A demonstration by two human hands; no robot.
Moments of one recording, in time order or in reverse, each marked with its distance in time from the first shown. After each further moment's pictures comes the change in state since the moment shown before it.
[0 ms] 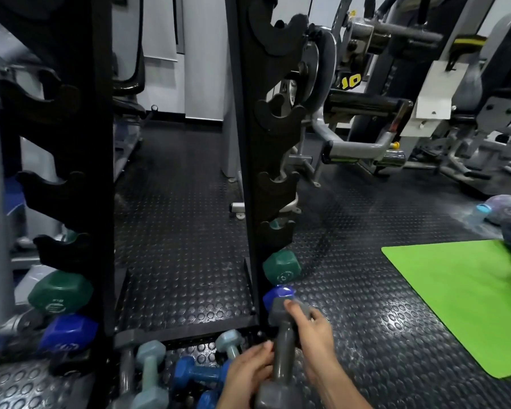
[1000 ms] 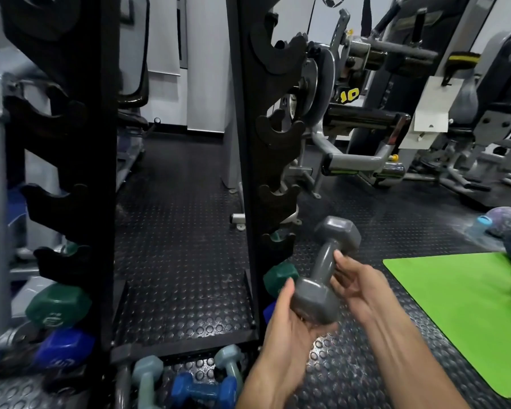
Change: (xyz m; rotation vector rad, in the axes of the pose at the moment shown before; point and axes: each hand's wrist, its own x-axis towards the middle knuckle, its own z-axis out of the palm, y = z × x) left_hand -0.023 0.068 0.108 -0.120 -0.323 0.200; right_hand 0.029 -0.139 -0.043 0.495 -0.116 -0.019
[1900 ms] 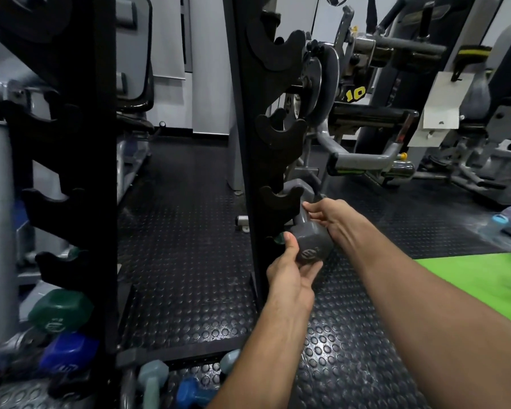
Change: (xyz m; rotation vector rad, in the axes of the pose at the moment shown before) left_hand 0.069 0.057 0.046 -0.304 0.339 0.074; right_hand 0.091 -0.054 0.102 -0.581 -0.035 -0.033
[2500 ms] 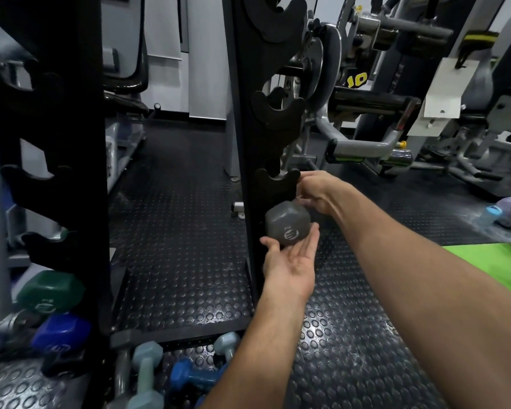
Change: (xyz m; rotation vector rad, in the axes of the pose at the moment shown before) left_hand 0.008 -0.005 -0.010 -0.564 -0.084 -0.235; right_hand 0.001 -0.018 0.020 -0.198 -0.199 -0.119
